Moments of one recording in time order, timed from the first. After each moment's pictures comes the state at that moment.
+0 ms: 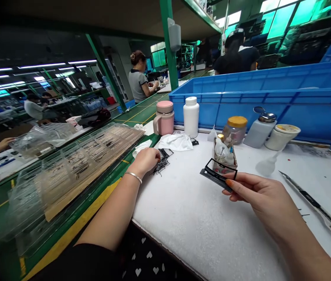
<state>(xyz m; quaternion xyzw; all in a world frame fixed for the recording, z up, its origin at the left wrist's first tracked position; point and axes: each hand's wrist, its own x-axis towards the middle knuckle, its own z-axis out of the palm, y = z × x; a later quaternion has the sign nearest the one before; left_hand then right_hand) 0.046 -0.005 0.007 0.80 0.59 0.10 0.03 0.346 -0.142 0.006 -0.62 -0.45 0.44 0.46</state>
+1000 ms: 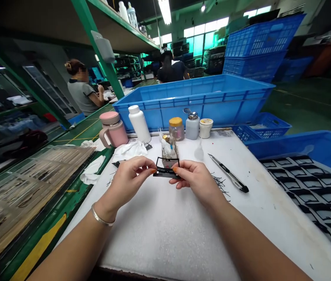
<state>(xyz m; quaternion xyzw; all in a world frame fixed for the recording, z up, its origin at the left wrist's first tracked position) 0.153 -0.065 0.039 0.87 0.31 0.31 0.22 0.344 -0.140 0.006 -0.50 -0.40 0.53 0.55</state>
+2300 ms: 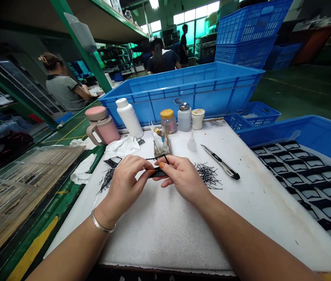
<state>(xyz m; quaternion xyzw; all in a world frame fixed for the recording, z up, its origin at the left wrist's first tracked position) 0.162 -0.084 0.023 0.91 0.27 0.31 0.10 0.326 -0.146 0.012 -0.48 -0.42 0.54 0.55</state>
